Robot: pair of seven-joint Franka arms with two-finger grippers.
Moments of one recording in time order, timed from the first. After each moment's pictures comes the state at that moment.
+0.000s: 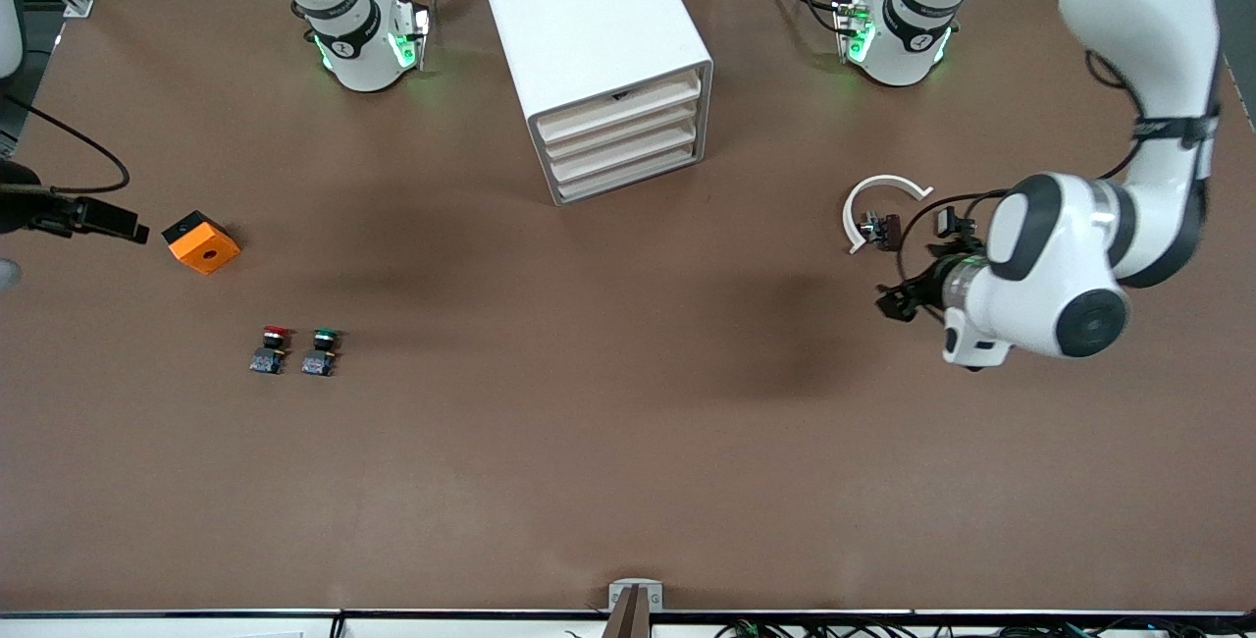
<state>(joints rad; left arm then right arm) -0.08 0.51 -0.13 -1.62 -0.16 1.64 -0.99 -0.12 0.12 -0.04 -1.63 0.01 1.63 -0.06</state>
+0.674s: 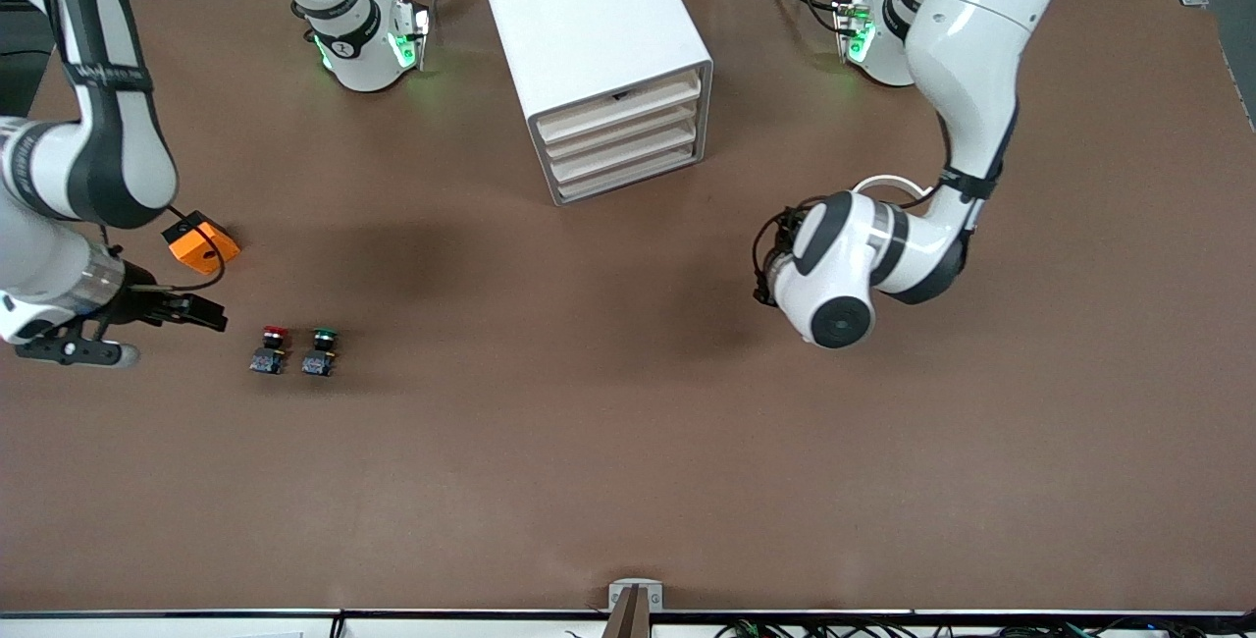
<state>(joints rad) -0.37 0.66 -0.14 -1.61 -0.24 1.67 -1.71 -0.12 0.29 -0.03 -1.90 0.01 2.19 -0.05</state>
